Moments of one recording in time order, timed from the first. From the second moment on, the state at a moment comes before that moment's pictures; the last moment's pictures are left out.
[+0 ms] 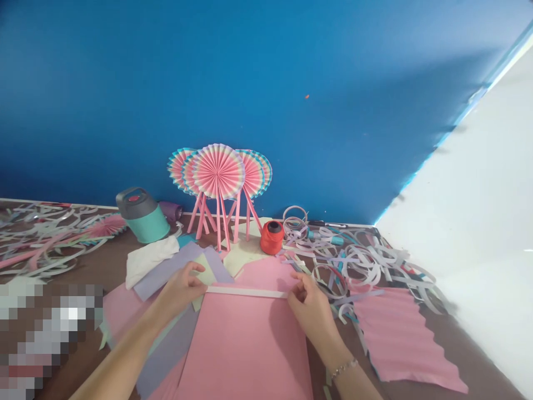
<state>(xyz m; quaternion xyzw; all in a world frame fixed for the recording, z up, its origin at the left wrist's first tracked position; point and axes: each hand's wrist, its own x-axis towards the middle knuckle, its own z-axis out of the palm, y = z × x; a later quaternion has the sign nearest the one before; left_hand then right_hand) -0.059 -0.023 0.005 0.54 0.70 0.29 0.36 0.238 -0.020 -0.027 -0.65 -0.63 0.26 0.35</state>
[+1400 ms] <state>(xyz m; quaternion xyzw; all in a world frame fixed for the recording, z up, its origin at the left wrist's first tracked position) -0.045 -0.027 0.004 0.58 0.76 0.16 0.25 0.231 -0.020 -0.019 -0.69 -0.64 0.21 0.27</state>
